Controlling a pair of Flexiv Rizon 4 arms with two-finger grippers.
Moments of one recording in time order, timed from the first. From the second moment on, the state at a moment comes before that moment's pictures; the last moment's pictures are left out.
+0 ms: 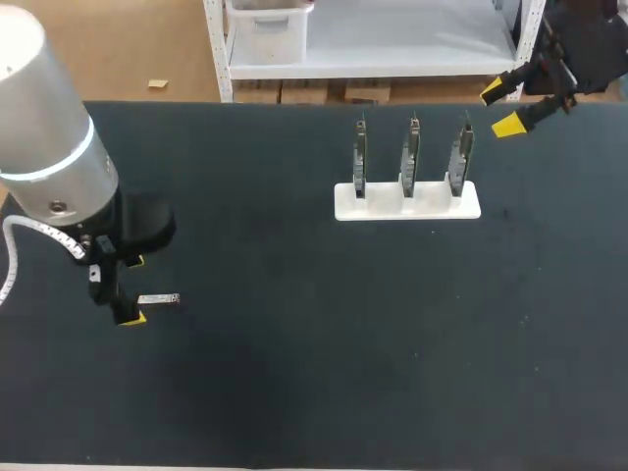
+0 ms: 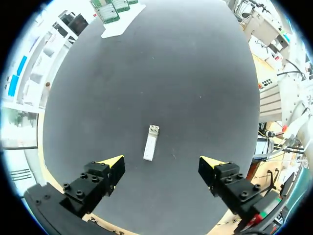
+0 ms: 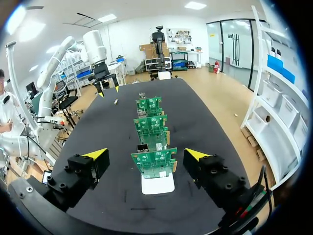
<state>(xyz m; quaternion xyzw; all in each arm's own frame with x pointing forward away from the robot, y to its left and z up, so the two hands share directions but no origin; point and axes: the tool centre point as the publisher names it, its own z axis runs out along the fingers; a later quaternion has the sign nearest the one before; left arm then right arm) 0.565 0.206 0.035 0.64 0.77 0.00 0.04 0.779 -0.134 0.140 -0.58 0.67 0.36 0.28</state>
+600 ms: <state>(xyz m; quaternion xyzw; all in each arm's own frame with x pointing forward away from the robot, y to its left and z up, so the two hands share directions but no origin) 0.570 0.209 0.011 0.65 0.76 0.00 0.03 0.779 -0.134 0.140 -0.58 0.67 0.36 0.28</state>
